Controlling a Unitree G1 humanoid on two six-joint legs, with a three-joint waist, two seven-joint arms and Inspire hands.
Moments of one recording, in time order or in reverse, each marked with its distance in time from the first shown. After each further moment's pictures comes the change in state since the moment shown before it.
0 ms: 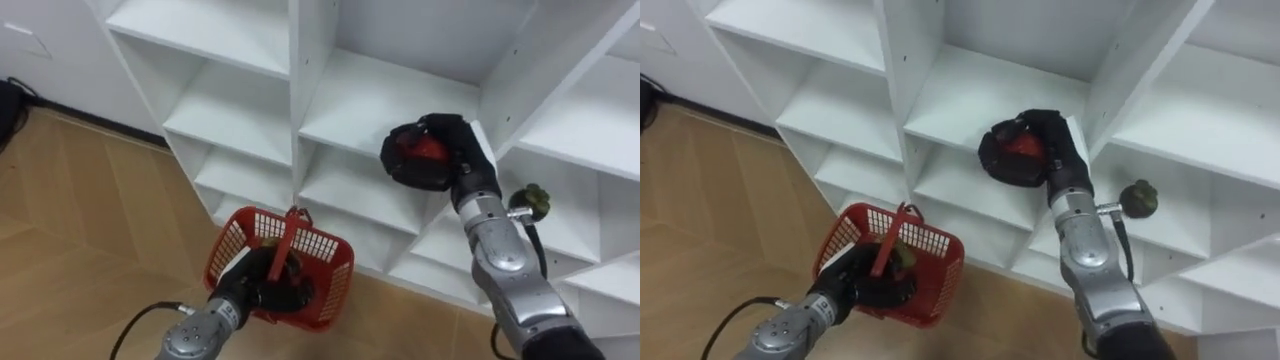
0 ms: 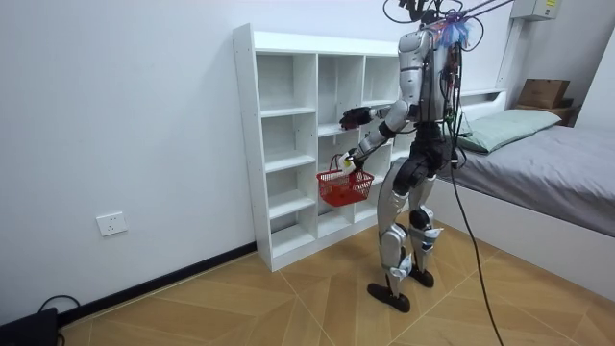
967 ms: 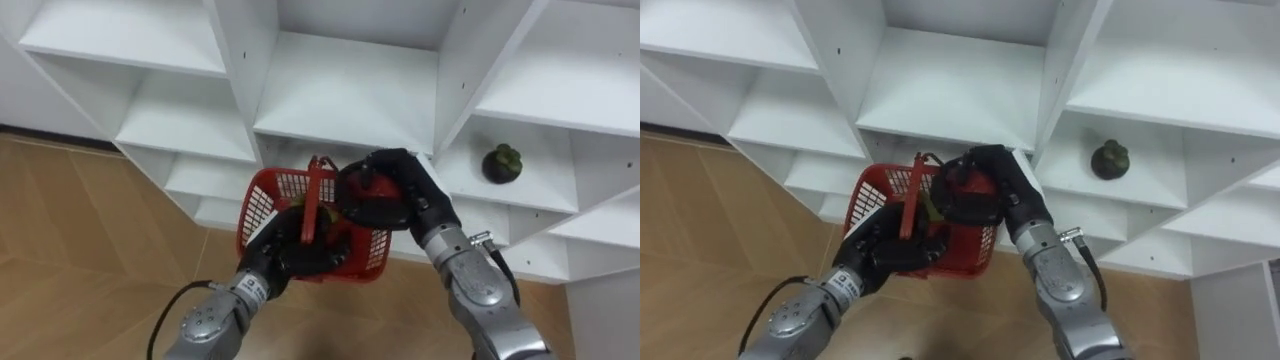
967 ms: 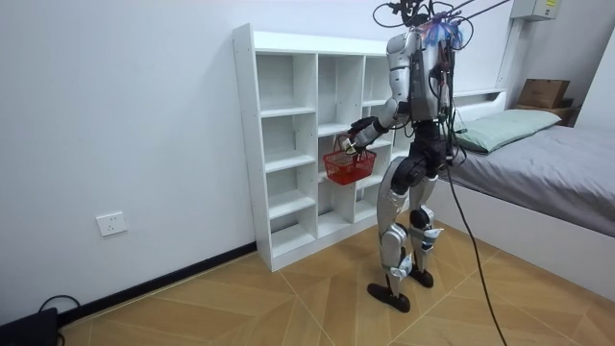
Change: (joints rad) left arm 0.006 -0.030 -0.050 -0.202 -0.328 -0.057 -0.121; right arm 0.122 0.043 0.055 -0.117 -0.015 0.012 0.155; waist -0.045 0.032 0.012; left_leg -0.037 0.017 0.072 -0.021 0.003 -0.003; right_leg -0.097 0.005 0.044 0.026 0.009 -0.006
